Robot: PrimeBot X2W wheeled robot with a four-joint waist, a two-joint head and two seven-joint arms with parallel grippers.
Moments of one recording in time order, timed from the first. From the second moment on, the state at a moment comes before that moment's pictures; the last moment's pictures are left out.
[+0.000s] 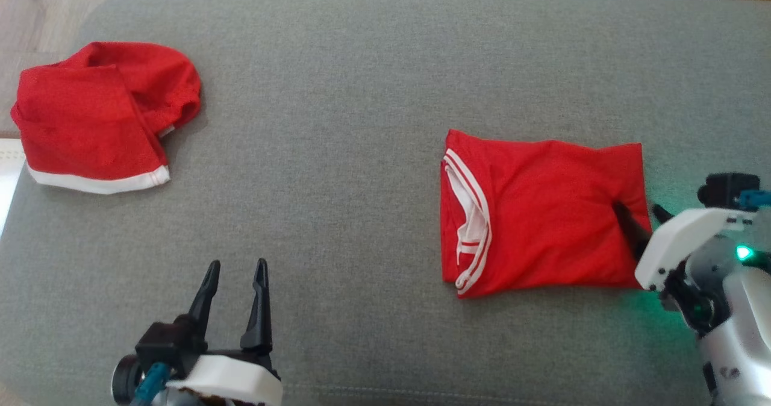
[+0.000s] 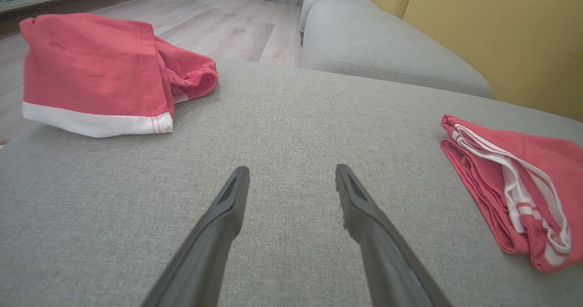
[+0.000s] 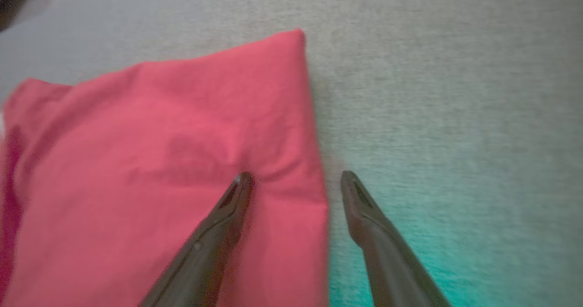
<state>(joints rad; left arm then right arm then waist) 0.12 0.05 -0.21 0.09 -0.21 0.06 -0.25 -0.34 -0.27 0.07 0.56 0.45 0.12 0.39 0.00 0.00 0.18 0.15</state>
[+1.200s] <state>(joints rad) 0.00 0.06 -0.14 -0.07 -0.08 -0.01 -0.25 -0.96 -0.50 -0.50 0.91 -0.23 0.12 -0.01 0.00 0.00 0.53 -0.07</state>
